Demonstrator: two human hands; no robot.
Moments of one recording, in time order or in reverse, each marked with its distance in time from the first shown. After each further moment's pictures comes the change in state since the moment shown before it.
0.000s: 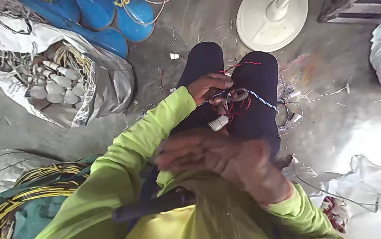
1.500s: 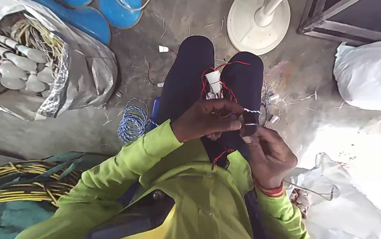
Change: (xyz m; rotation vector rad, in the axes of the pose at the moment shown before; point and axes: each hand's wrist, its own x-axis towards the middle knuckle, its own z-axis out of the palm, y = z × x) left_hand -0.059 -0.020 0.090 0.234 0.108 0.229; right_hand -0.112 0.029 -0.089 -1.162 0.784 -0.403
